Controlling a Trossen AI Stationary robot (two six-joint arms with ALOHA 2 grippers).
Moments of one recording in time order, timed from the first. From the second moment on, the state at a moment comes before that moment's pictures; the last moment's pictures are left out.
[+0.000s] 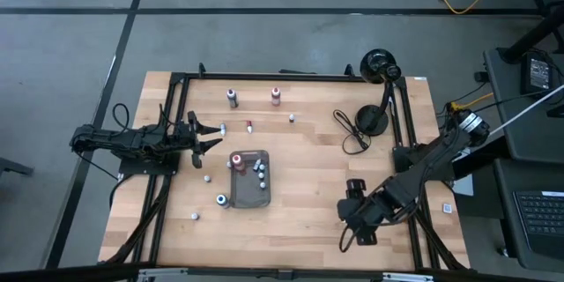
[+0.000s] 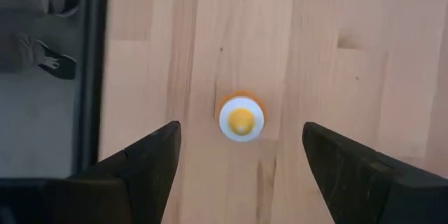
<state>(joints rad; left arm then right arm) -0.10 0.00 0.05 -0.08 -0.37 -0.04 0.71 1.54 1.19 -0.88 0.11 0.62</state>
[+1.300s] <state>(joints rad) -0.10 0.00 0.05 -0.08 -0.37 -0.04 0.71 1.58 1.05 -0.71 0.15 0.61</state>
